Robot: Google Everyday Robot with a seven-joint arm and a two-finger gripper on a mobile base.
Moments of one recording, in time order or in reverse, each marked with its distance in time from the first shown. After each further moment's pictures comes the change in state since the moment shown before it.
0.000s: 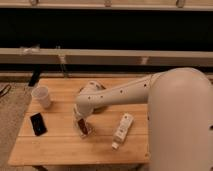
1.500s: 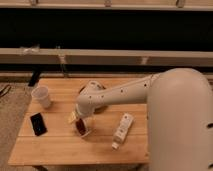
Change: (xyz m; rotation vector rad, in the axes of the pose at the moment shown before) arm -0.001 0.012 0.002 -0.005 -0.014 0.028
